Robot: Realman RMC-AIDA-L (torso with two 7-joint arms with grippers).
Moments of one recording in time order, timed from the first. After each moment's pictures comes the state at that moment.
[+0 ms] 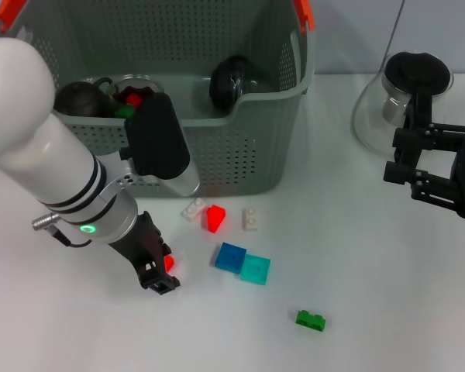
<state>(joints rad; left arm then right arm) -0.61 -2.17 1.44 1.12 2.71 1.41 -2.11 0.48 2.05 -0.55 -0.75 -1.92 -1.81 1.22</state>
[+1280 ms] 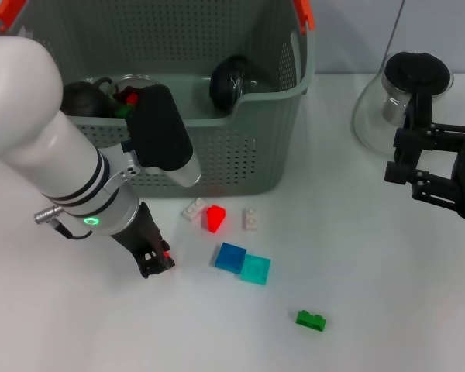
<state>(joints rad) -0.63 -2.17 1.45 1.11 2.73 1.37 -2.17 0.48 2.05 -0.54 -0.76 -1.92 -1.81 1.22</state>
